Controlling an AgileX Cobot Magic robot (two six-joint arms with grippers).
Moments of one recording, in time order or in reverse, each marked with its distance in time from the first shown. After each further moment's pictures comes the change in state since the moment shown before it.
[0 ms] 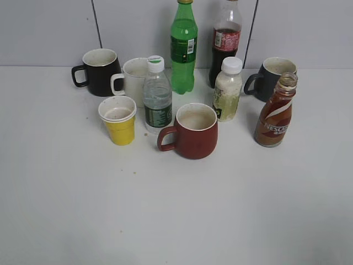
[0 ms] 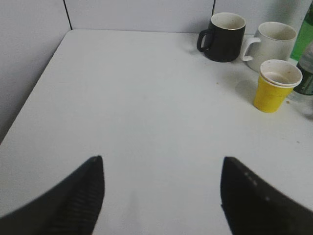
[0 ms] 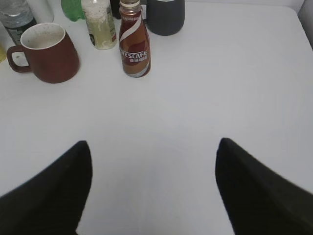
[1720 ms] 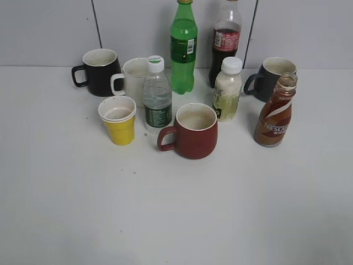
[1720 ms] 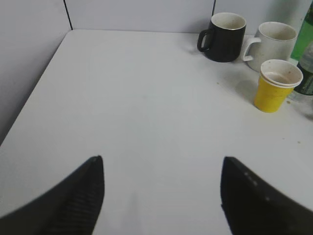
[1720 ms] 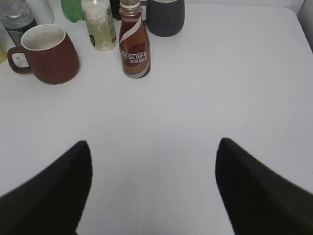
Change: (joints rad) left arm 0.000 0.000 0.000 0.003 0.000 0.000; right arm 0.000 0.000 -0.002 0.000 0.000 0.001
